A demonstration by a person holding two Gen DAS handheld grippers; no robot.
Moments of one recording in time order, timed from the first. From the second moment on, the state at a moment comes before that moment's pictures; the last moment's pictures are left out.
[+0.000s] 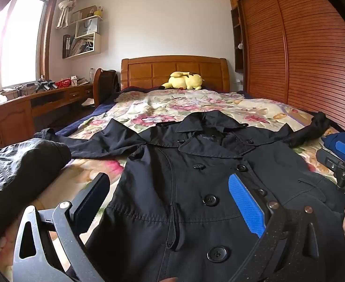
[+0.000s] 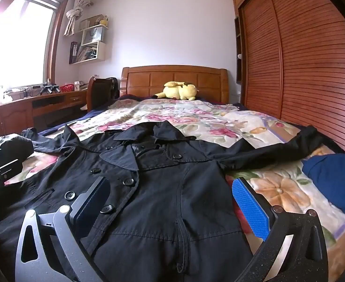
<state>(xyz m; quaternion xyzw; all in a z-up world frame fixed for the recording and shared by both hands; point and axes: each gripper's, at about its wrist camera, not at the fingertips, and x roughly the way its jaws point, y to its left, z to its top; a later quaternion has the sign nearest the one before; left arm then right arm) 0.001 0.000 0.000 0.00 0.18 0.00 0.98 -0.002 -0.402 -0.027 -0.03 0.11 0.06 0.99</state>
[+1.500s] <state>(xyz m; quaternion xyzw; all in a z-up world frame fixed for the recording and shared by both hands) -0.009 -0.001 0.012 0.01 0.17 0.00 0.98 -0.001 -0.403 -0.028 -0.02 0.11 0.06 0.99</state>
